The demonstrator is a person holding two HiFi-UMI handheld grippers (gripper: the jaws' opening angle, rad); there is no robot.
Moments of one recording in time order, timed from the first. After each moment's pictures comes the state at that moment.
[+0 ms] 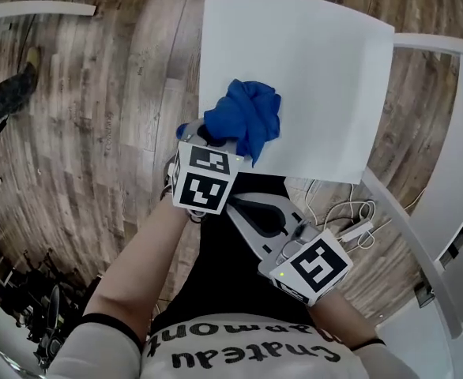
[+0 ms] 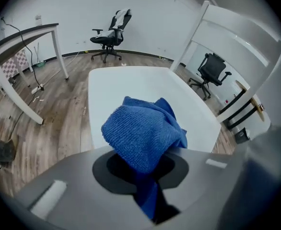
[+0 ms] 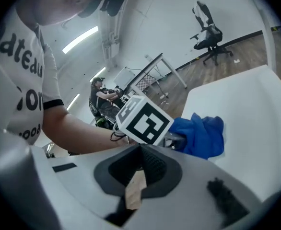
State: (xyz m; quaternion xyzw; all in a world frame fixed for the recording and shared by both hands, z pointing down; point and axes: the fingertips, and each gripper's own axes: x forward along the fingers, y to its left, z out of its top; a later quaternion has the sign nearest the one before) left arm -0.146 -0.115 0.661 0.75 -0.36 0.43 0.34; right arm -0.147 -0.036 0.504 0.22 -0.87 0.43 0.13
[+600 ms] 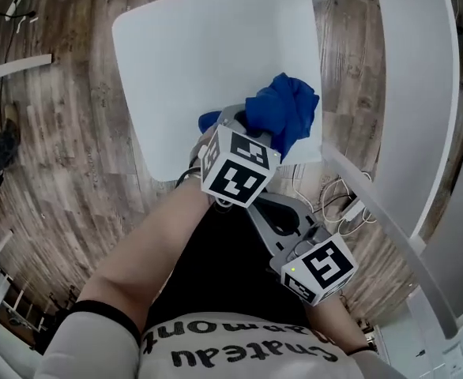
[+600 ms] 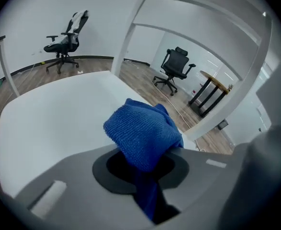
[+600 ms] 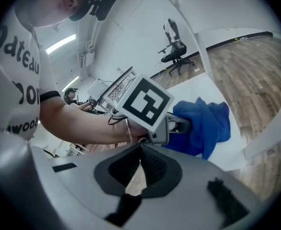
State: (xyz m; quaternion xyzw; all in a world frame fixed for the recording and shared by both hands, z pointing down) left arm 0.067 -0.100 0.657 0.84 -0.19 0.42 0.29; right arm -0.005 -0.010 0.532 0.38 -0.79 0.46 0.13
